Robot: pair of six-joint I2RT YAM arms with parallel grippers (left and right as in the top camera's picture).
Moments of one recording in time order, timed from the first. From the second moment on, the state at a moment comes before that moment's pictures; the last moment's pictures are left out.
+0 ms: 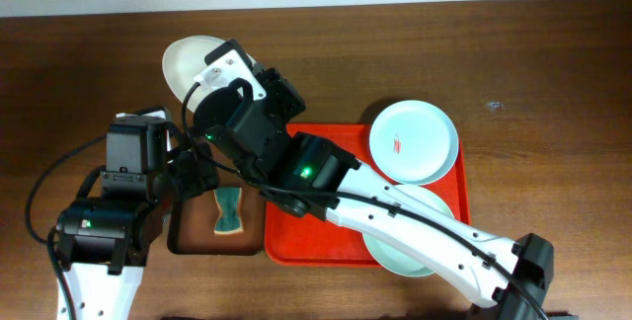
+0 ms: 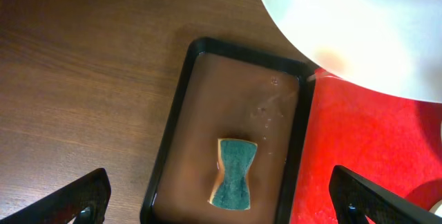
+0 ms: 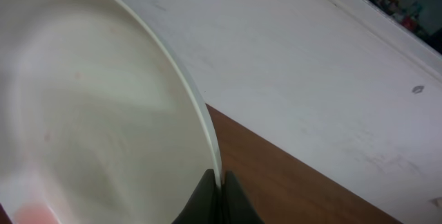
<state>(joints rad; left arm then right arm) -0.12 1.06 1.19 -1.07 -0.14 -0.30 1.00 1.81 1.81 -0.50 0.82 -0.11</state>
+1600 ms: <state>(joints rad) -0.12 1.06 1.19 -1.07 -0.14 -0.30 -0.62 1.78 1.14 -0.92 -0.07 0.45</state>
